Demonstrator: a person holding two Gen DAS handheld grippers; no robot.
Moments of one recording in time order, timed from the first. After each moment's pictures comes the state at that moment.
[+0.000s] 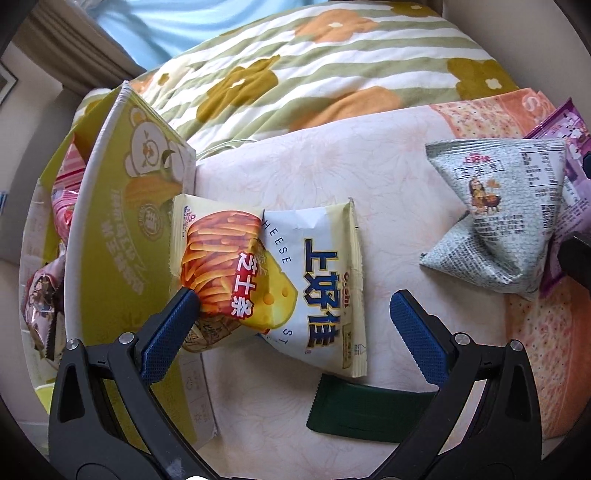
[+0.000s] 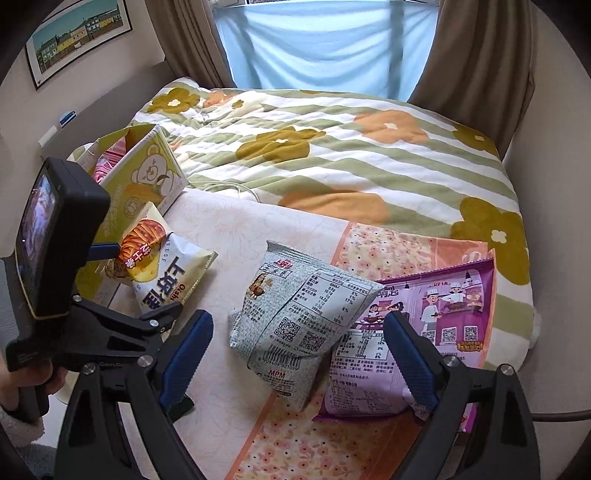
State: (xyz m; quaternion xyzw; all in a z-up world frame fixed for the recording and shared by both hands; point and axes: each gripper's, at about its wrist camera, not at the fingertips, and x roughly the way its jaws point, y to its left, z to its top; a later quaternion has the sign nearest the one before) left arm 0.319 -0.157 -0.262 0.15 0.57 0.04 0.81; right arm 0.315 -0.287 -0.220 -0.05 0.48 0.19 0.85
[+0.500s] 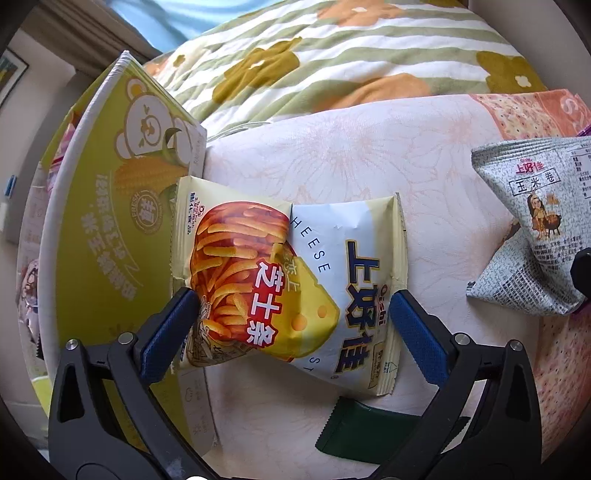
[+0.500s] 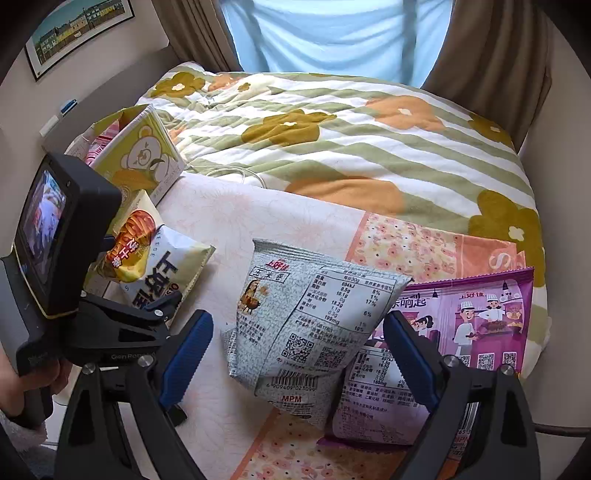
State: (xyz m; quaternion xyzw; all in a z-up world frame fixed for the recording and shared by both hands) left arm 0.338 -0.146 -0.283 0.13 0.59 0.07 0.79; right arm 0.335 -0.279 -0.242 -0.06 0.50 0.20 0.84
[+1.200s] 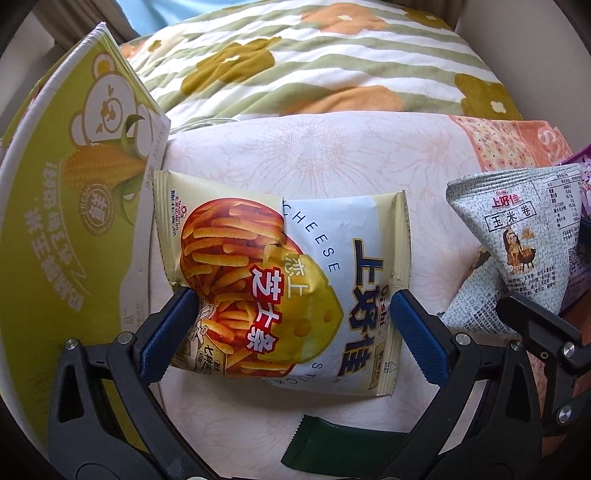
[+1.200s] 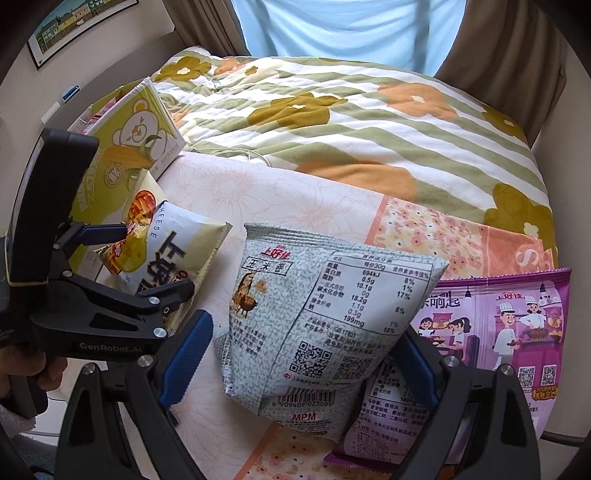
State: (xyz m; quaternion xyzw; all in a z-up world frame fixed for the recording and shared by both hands) left arm 0.348 -0.136 -0.291 0.04 0.60 0.00 0.80; right arm 0.344 -0.265 -0.268 -0.07 0.52 0.22 0.82
